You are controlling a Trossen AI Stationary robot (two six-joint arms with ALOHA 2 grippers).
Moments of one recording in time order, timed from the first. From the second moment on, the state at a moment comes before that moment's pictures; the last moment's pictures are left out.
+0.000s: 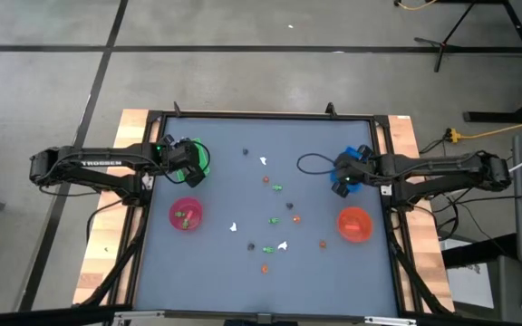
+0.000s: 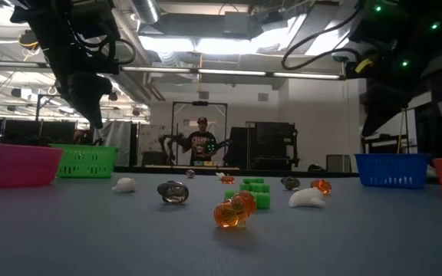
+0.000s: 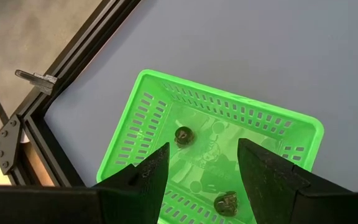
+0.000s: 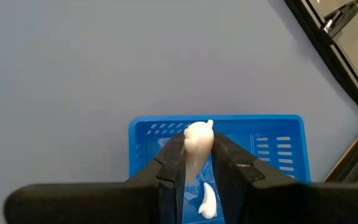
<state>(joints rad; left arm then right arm) 0.24 1.01 0.65 -0.79 -0.53 -0.36 -0.08 1.03 0.66 -0.82 0.47 0.37</state>
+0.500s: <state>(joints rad) 0.24 1.01 0.65 -0.79 -0.53 -0.36 -0.07 1.03 0.66 -0.83 0.50 0.38</state>
